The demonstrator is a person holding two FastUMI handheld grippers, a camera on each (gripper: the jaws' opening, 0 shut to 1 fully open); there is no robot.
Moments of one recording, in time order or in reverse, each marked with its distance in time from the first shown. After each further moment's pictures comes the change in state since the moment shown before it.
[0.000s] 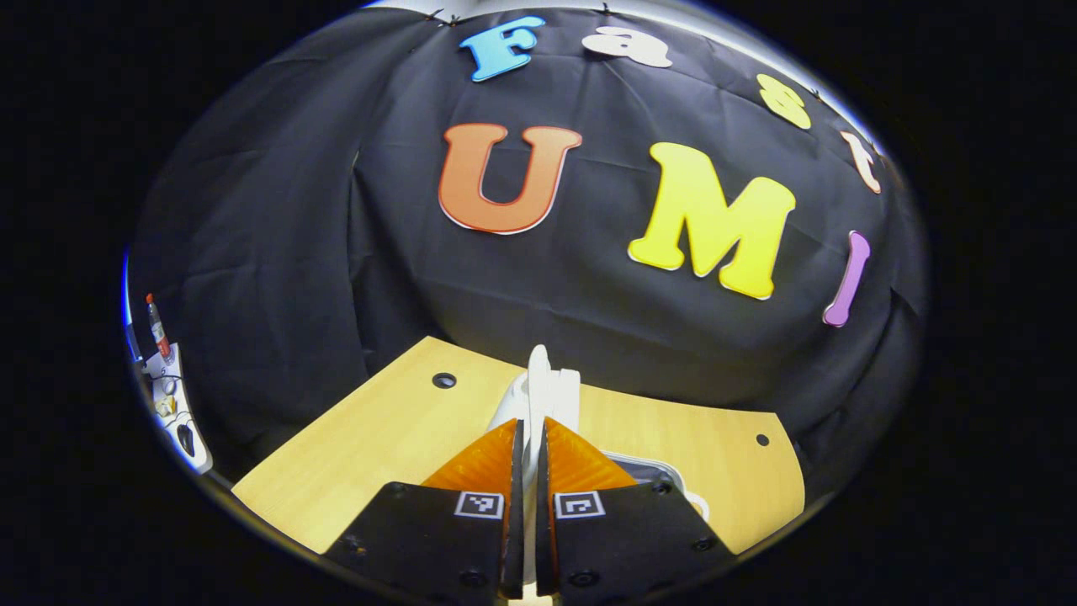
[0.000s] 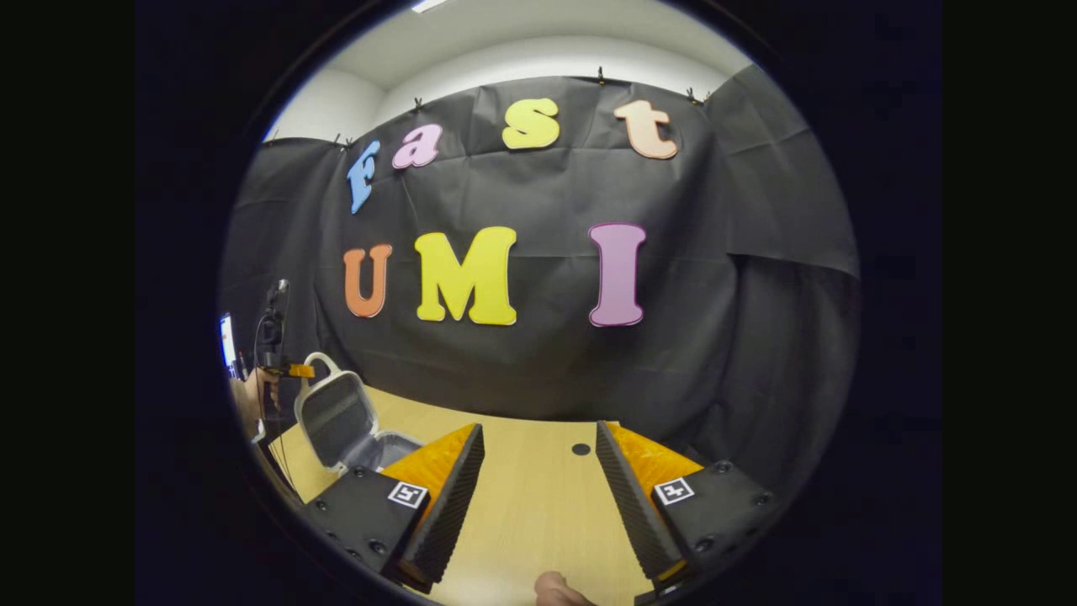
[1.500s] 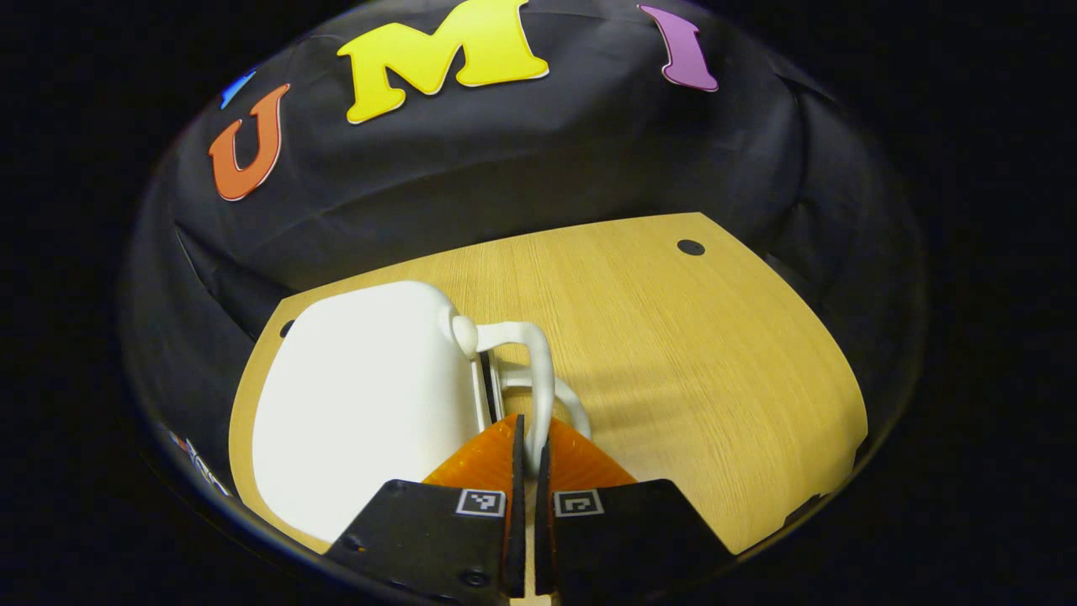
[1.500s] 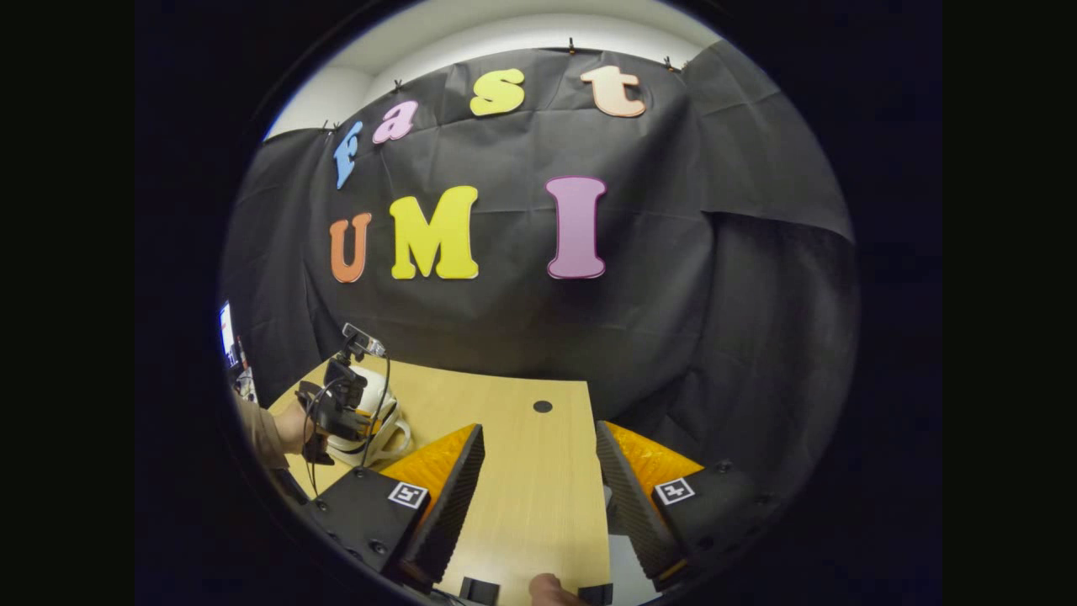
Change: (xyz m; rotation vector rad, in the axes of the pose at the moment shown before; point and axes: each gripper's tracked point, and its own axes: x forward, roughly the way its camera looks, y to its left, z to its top) left arm 0.031 -0.220 -0.232 0.485 0.411 -0.149; right arm -0.017 -0.106 -0.063 0.002 0.125 -0.025
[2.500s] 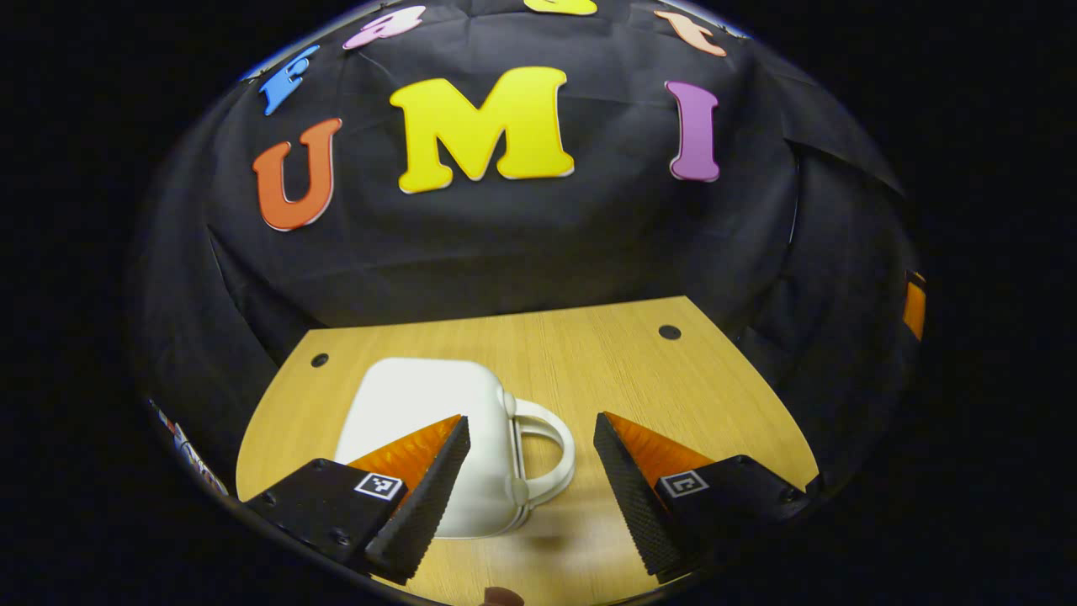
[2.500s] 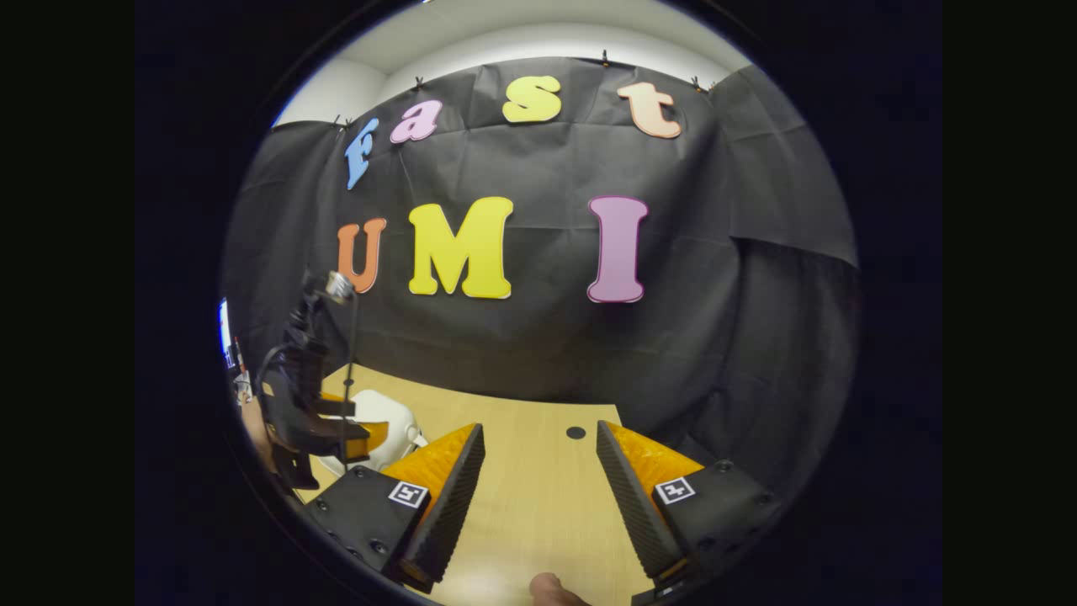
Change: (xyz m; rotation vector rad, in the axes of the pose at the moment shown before) left arm -0.137 0.041 0.088 -0.107 -0.299 0.024; right arm 0.041 0.118 0.042 -0.037 -0.086 0.000
